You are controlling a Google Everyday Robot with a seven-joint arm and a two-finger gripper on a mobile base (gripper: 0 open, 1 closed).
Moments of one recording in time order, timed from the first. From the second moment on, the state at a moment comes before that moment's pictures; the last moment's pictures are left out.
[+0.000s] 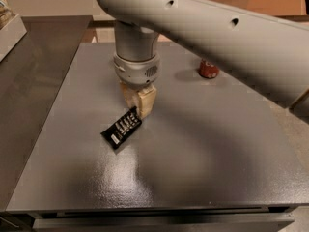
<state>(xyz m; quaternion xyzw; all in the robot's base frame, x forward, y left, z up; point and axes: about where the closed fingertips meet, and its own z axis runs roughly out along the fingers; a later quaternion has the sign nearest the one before) 0.499 0.036 0.859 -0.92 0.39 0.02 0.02</state>
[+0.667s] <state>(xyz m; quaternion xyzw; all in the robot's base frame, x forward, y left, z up) 0.523 0.032 0.904 -0.91 0.42 0.03 0.07</state>
